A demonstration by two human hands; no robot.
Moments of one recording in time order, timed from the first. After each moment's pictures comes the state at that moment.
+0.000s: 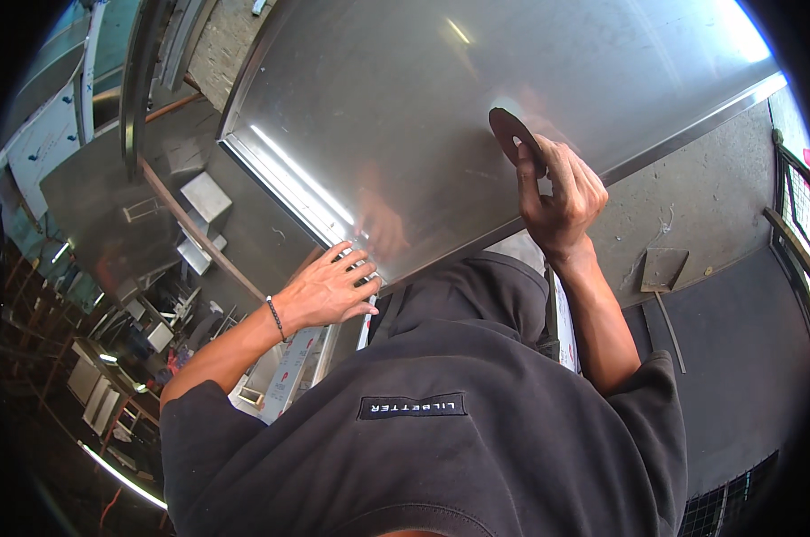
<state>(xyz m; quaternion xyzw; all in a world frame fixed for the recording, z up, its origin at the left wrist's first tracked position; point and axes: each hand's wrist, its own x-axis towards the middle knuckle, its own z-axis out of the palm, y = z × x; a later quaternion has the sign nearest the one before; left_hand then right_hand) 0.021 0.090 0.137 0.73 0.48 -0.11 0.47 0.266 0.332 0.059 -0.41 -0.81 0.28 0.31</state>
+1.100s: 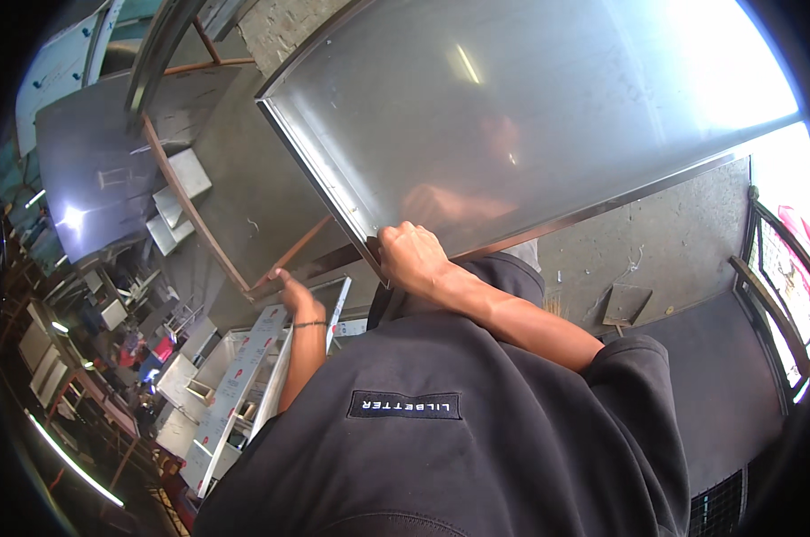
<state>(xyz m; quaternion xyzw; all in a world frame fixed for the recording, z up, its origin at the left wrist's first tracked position) 0.036 -0.101 0.042 -0.34 0.91 0.24 0.02 0.158 0.191 0.094 -0.21 -0.78 0.56 -0.18</state>
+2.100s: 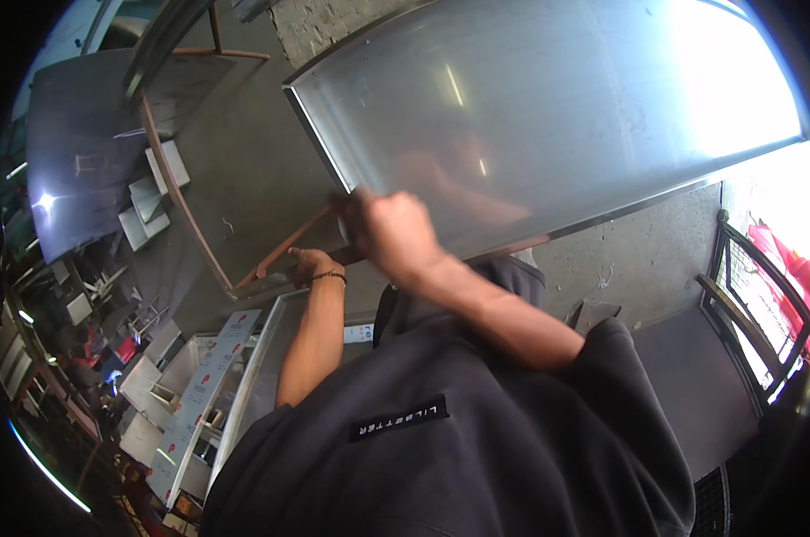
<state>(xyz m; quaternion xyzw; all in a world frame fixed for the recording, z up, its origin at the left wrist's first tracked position) 0.022 -0.008 0.024 -0.62 0.72 0.31 -0.03 0.096 0.195 0.143 -0.23 -0.80 0.55 -0.03</state>
